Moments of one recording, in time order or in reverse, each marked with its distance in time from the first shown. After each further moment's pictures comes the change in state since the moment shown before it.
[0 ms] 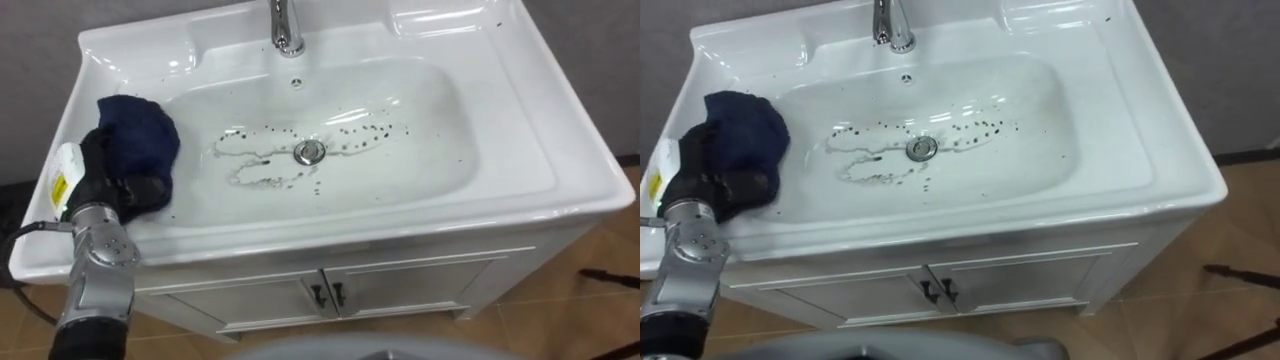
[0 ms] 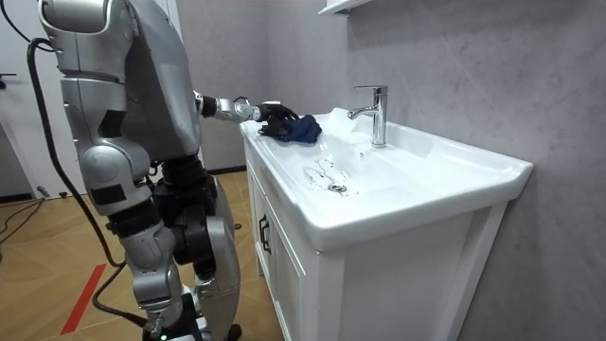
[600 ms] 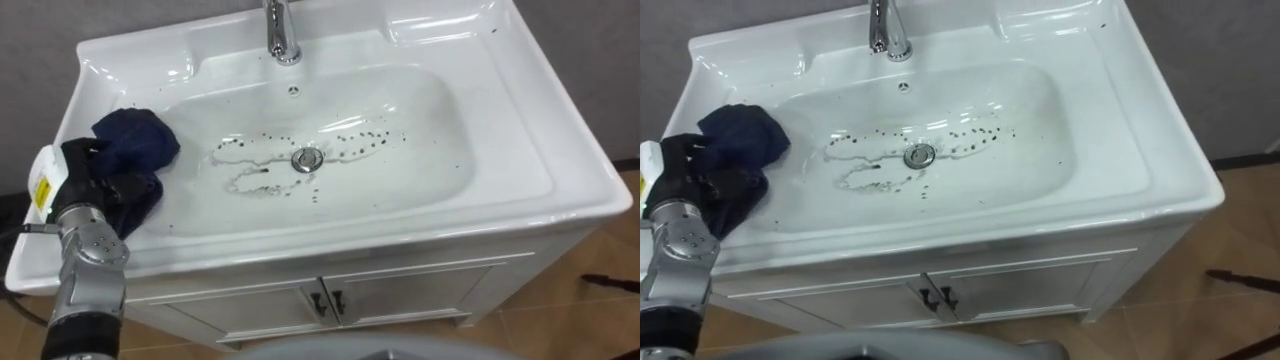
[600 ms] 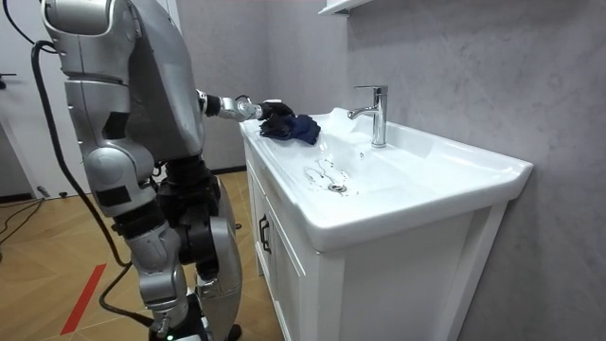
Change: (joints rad) left arm -0.014 0.006 0.022 0.028 0.009 0.000 0.000; right arm 0.001 0.000 0.003 -0.011 -0.007 0.003 -0.015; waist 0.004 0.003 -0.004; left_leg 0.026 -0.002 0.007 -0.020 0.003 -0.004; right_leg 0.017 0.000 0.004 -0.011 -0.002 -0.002
